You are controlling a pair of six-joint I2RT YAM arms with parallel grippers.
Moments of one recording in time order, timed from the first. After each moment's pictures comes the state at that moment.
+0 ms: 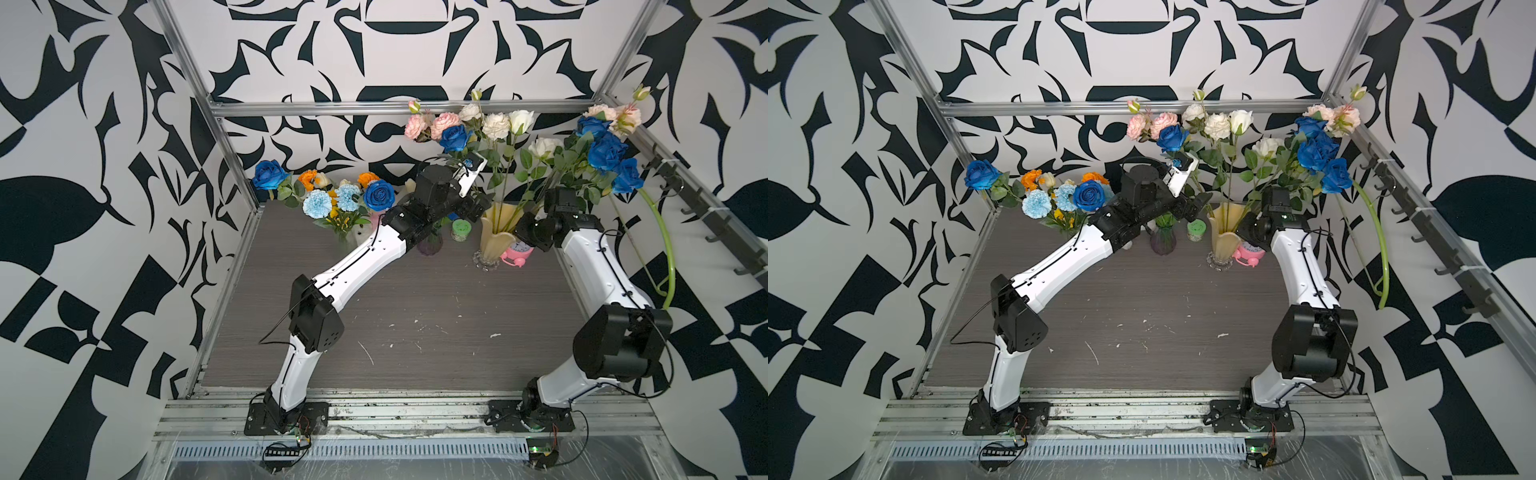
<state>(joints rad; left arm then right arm) -0.84 2.13 2.24 -0.19 0.07 0.10 -0.10 1.59 1.49 -0.78 -0.11 0.52</state>
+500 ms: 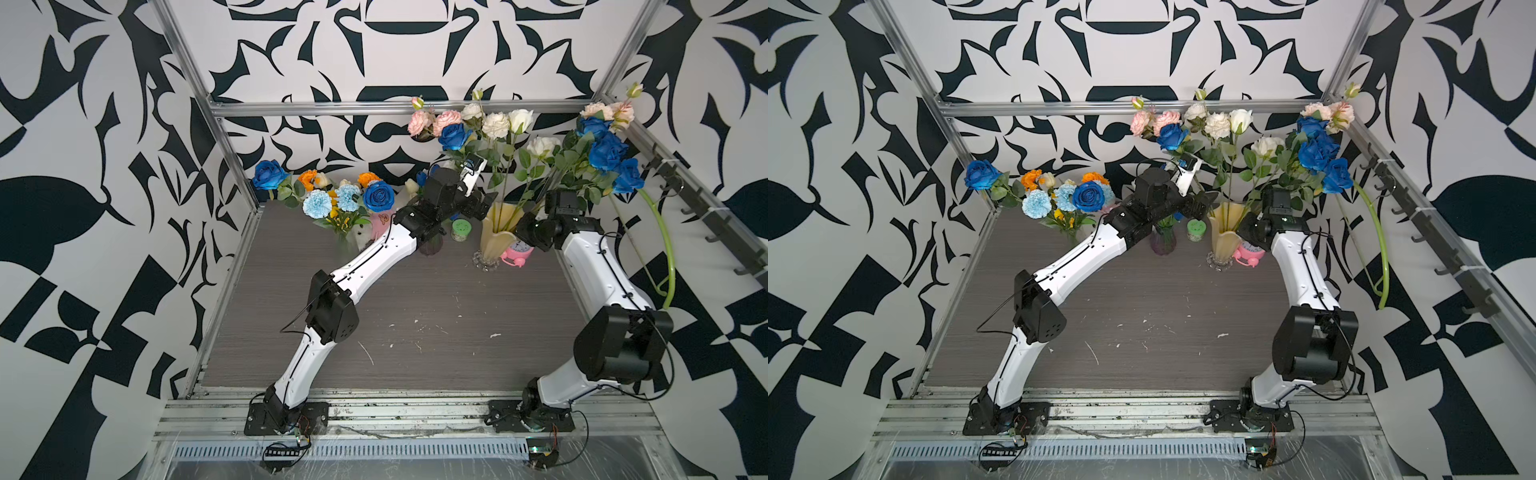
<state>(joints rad) -0.83 2.28 2.39 -0.20 0.05 -0.01 -0.12 1.58 1.45 -0.73 -0.12 0.52</state>
